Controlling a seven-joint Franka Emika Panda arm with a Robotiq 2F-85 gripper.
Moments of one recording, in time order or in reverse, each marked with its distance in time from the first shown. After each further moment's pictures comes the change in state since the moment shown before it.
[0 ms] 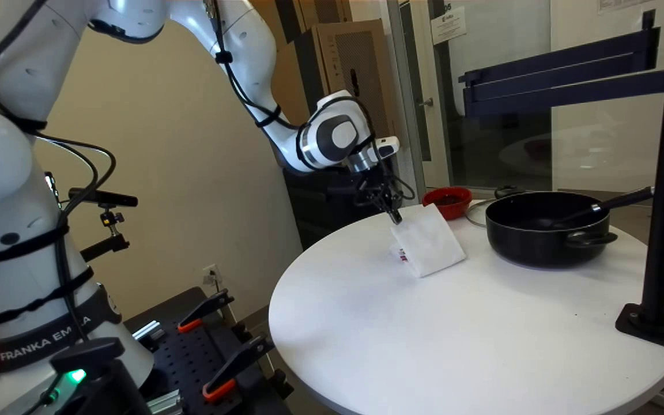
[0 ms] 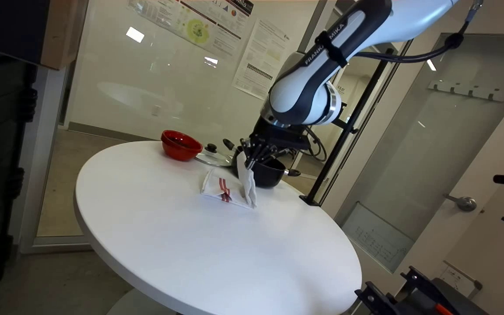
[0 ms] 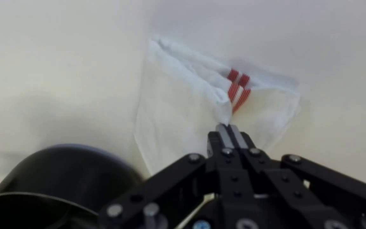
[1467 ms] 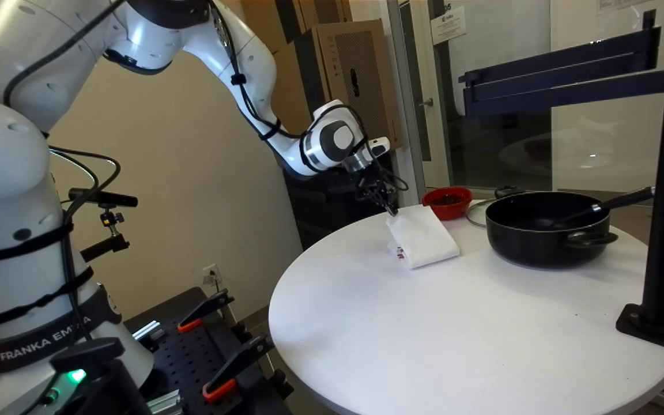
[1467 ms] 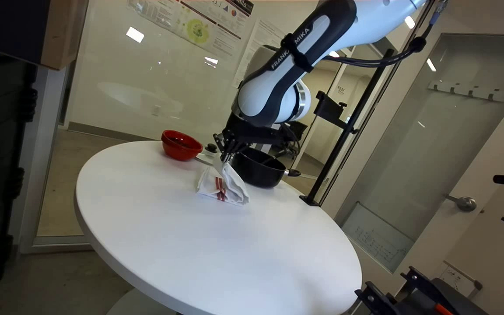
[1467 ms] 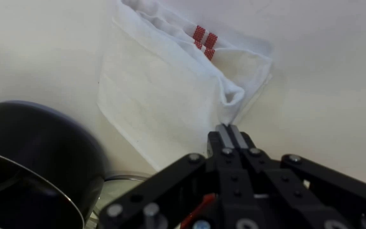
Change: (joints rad) arm 0.144 0.141 -0.068 0.197 -0.005 -0.031 0.070
